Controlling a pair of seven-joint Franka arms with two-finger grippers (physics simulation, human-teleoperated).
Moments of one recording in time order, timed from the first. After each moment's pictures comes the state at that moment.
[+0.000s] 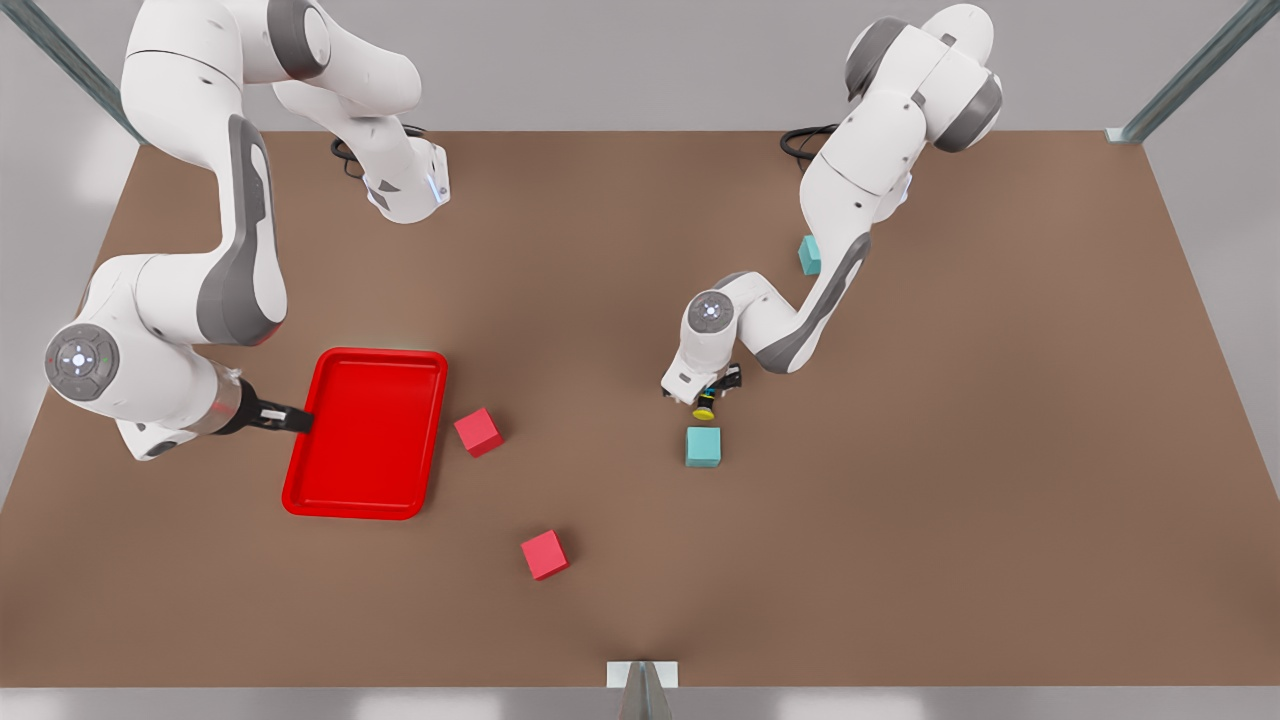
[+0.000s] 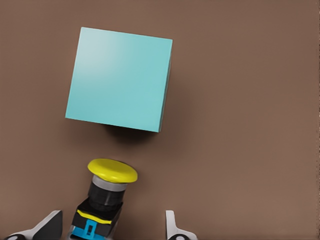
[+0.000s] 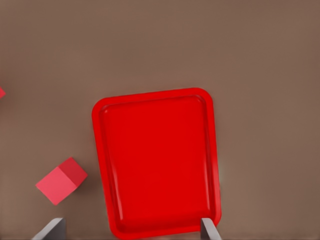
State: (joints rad) left arm -0.46 0.64 -0.25 -1.89 0.35 2.50 -1.06; right arm 0.02 0.38 0.01 -1.38 0.00 1.63 0.19
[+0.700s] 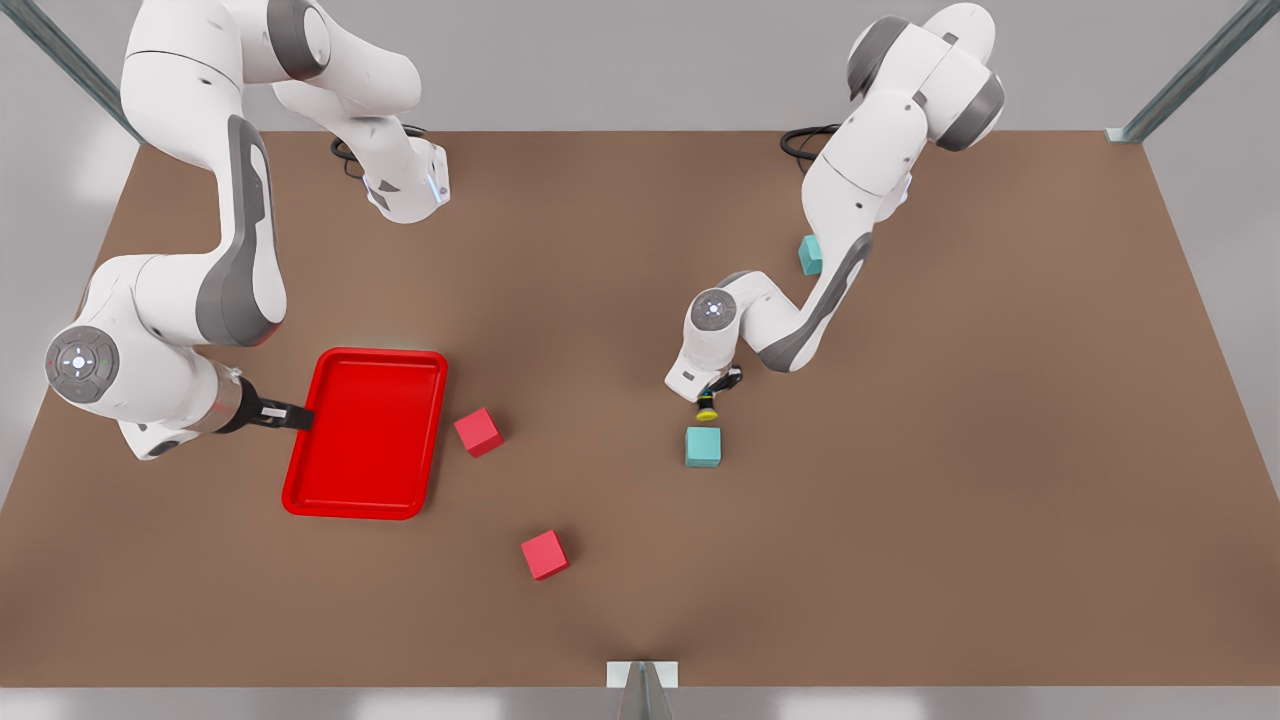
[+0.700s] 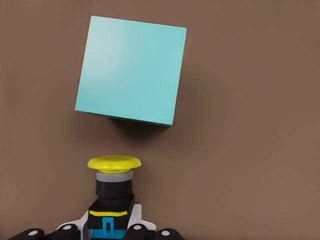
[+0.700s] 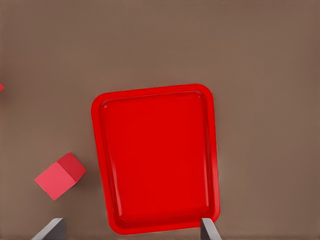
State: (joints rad) left arm -0.45 0.63 -0.25 -1.92 0.37 2.52 -1.08; right arm 0.02 0.38 0.01 -1.38 0.00 1.61 0.18
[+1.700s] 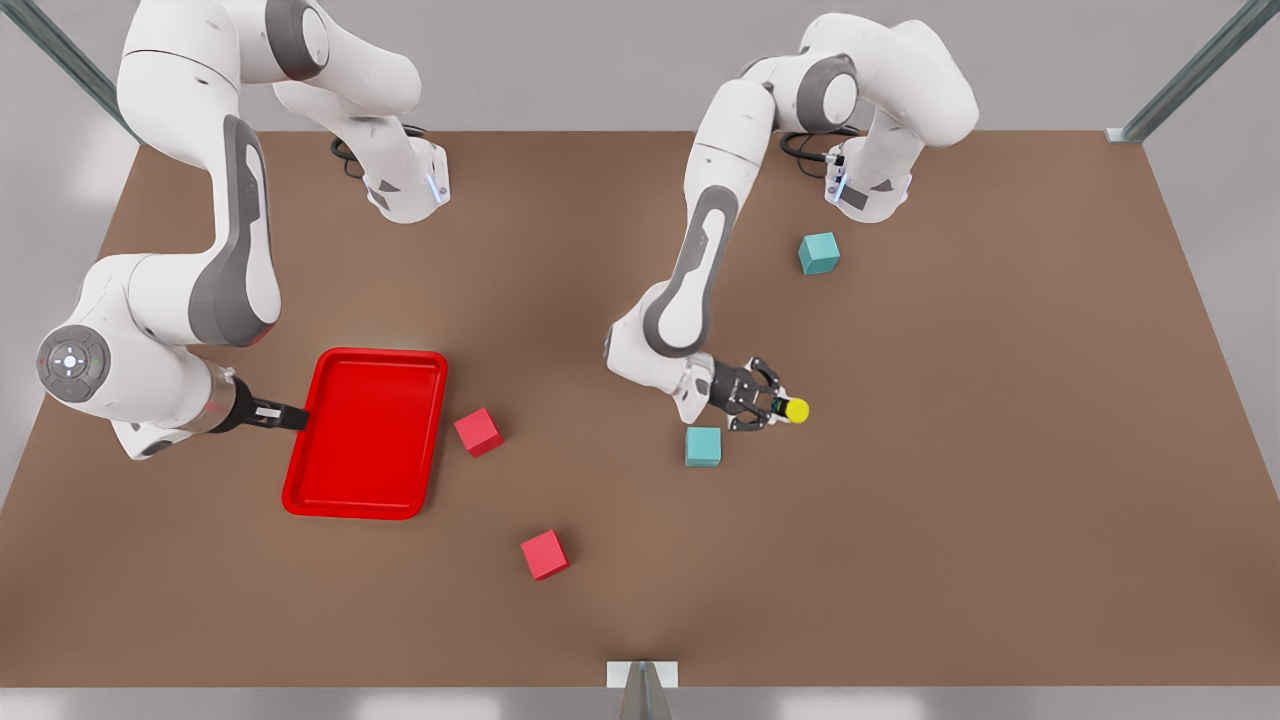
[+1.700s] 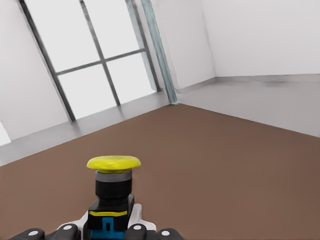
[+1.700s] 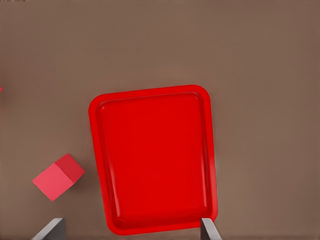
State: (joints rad) left arm -1.30 1.09 0.71 -1.39 0.51 1.59 -1.93; right arm 0.01 0.38 0.01 -1.38 0.00 1.61 0.17
